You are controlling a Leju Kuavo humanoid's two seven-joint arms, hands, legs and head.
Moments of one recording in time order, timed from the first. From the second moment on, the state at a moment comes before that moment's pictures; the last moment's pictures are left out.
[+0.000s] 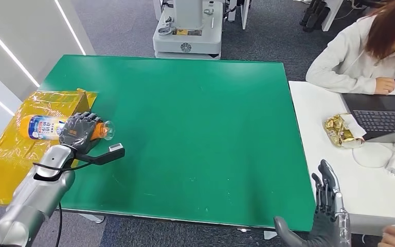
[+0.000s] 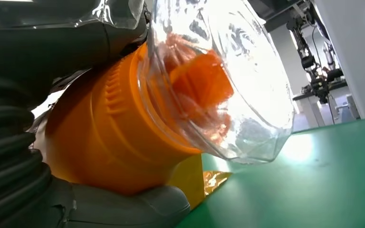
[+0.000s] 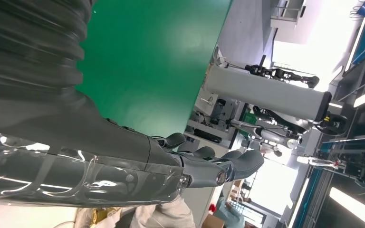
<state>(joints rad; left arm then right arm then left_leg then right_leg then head) -0.47 0.36 -0.31 -0.90 -1.25 0.37 -0.18 0.35 -0.14 0.18 -1.98 0.19 -0.23 -0.43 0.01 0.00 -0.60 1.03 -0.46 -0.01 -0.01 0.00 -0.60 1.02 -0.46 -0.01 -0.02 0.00</state>
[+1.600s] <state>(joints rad) -0.60 0.30 -0.30 -0.51 -1.29 0.48 -0.25 0.34 -0.16 0.23 -2.00 0.23 -0.29 -0.38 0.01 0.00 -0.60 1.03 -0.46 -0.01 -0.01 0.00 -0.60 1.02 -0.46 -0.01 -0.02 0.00</state>
